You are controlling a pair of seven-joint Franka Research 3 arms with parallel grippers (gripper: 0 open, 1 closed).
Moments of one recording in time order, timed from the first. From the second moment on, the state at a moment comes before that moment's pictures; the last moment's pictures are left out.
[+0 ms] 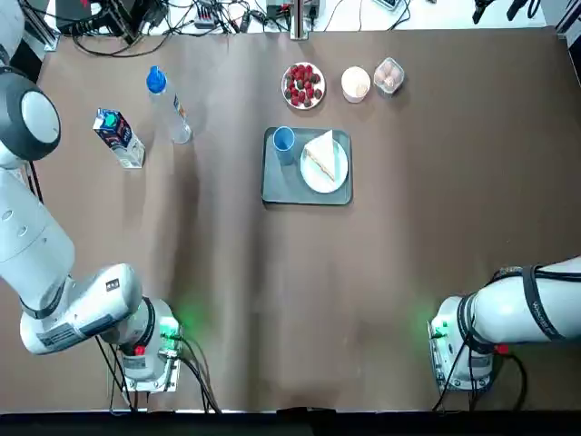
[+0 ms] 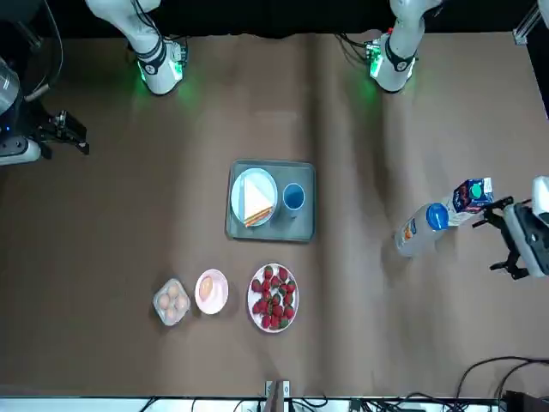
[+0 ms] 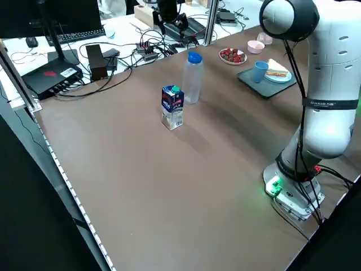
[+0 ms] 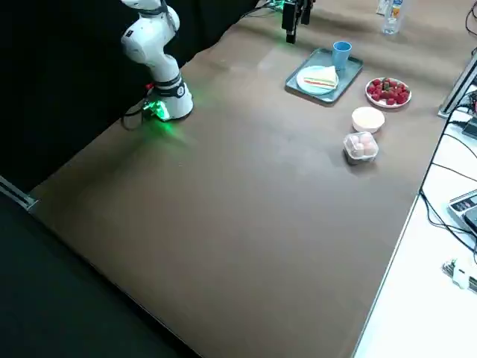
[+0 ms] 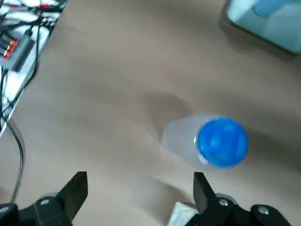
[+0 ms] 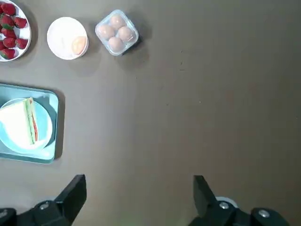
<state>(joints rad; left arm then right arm) 0.33 0.44 -0.23 -1.35 -0.17 1.76 1.31 0.15 -0.05 -0.11 -1.63 0.01 1.58 -0.05</state>
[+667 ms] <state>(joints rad) 0.14 0.32 -0.23 -1.38 0.00 1.71 0.46 0.15 -0.05 -0.10 -1.63 0.01 1.58 -0.05</state>
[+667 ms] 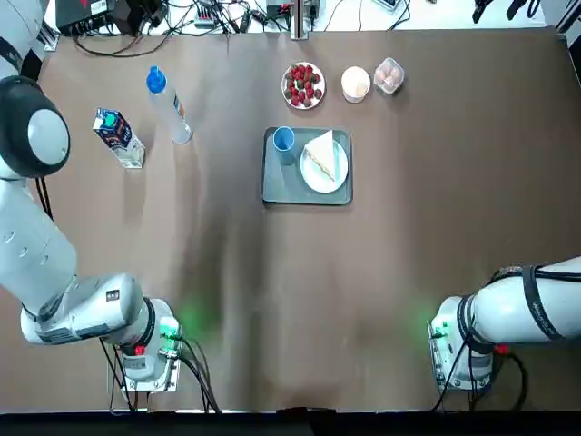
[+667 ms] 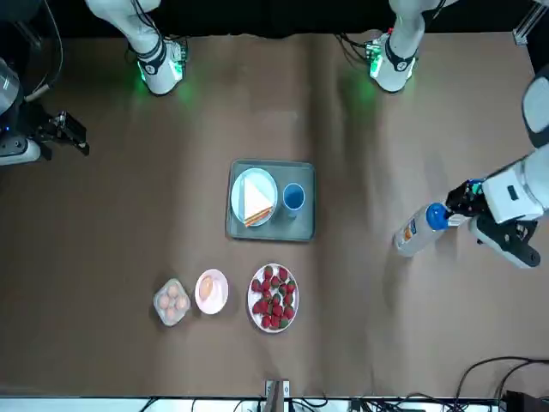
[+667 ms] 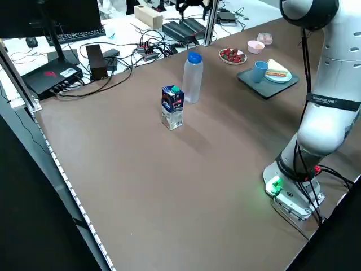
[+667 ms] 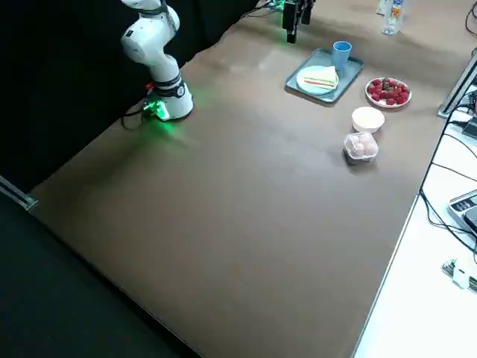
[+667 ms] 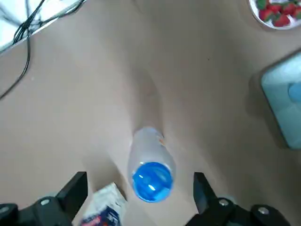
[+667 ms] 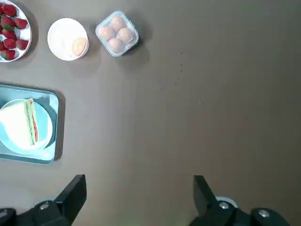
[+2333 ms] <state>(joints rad) 0.19 0.06 -0.22 -1.45 0.05 1.33 -0.03 0.15 -0.05 -0.10 -1.63 0.01 1.58 -0.05</state>
